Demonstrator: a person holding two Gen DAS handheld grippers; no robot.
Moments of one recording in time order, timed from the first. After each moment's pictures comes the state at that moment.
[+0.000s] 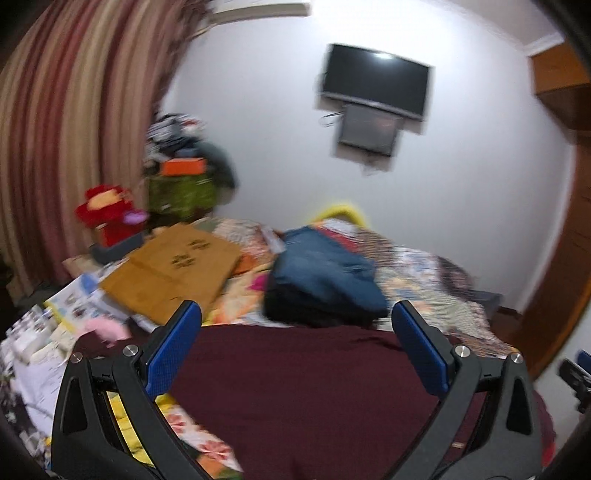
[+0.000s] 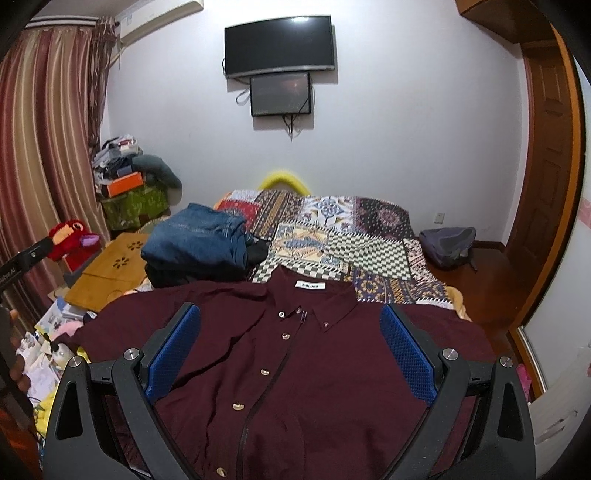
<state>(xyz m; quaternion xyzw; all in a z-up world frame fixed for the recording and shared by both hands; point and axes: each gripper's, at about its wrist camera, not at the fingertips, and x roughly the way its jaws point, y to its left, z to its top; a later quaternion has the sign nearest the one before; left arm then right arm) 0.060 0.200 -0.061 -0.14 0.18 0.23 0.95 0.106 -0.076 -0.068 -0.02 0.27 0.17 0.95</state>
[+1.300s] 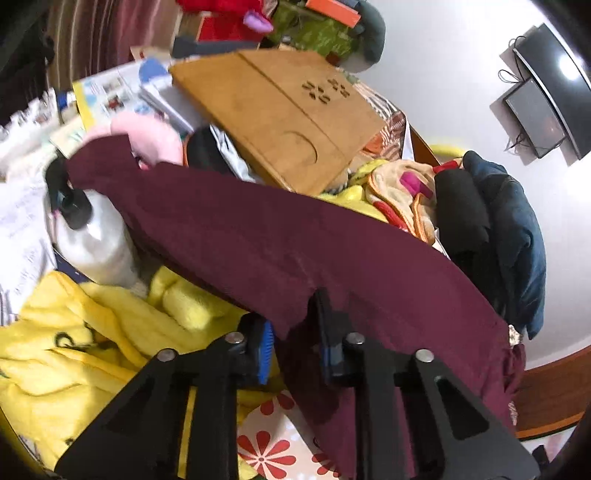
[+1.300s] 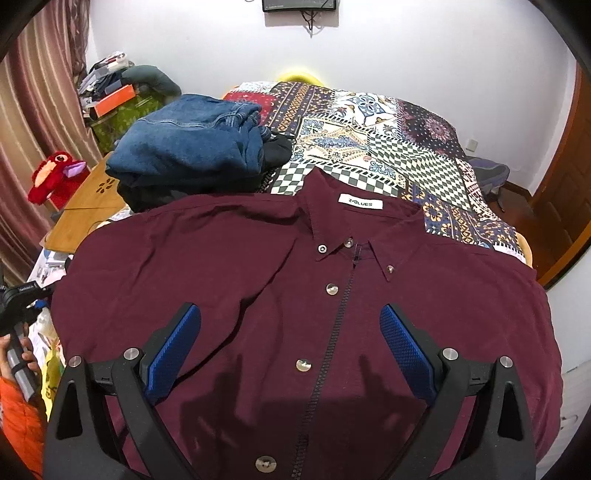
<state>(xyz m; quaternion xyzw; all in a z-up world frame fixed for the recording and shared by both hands) 0.084 0.411 -0.279 -0.42 0.34 0.30 0.79 0.191 -0.005 -0.141 -0.07 0.44 0.19 0.88</state>
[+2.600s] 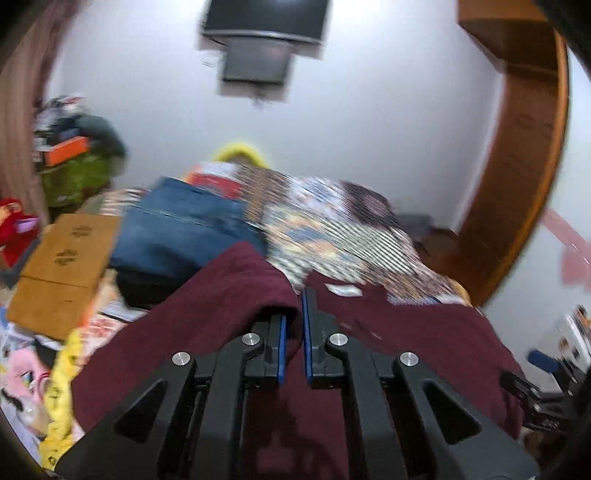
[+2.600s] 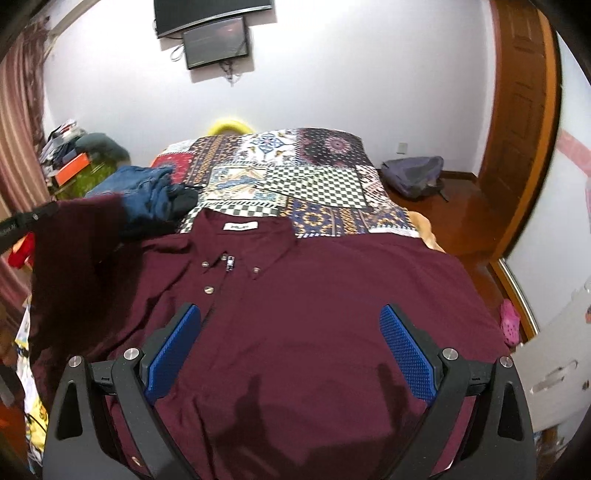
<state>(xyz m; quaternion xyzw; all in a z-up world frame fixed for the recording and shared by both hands) 0.217 0.071 -0.095 -0.08 0.30 -0.01 0.95 0.155 -0.152 -0.118 0.01 0.38 0.08 0.92</state>
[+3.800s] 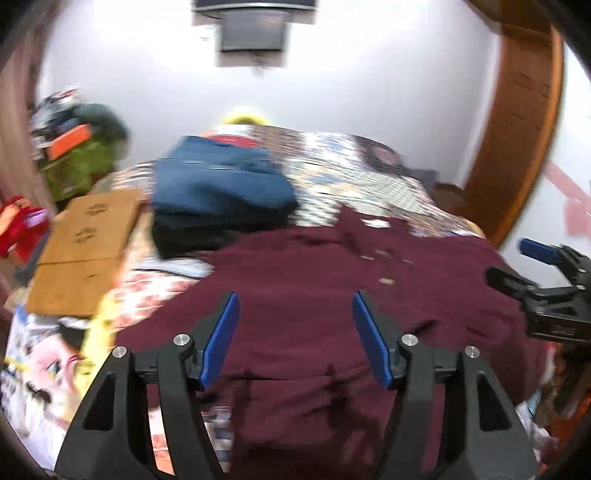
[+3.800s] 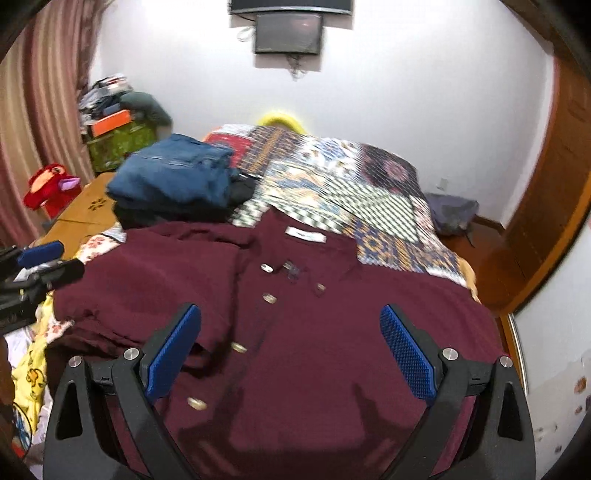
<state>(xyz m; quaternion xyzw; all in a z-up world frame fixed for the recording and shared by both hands) 0.153 0.137 -0.119 -0.05 0.36 0.03 0.93 0.155 -0.046 -0.103 -0.10 0.35 0.17 0.91</state>
